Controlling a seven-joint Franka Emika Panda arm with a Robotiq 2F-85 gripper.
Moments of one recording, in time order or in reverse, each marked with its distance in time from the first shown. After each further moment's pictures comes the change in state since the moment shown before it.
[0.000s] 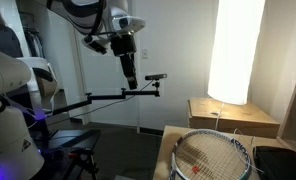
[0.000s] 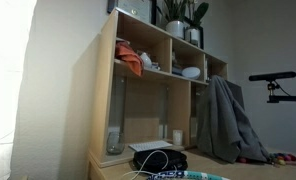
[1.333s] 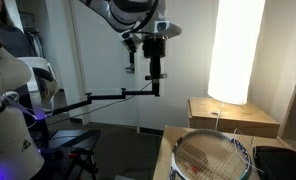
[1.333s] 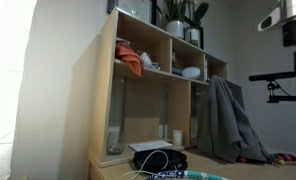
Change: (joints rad) arm -0.001 0.407 -0.013 0.399 -0.107 -0.245 0.153
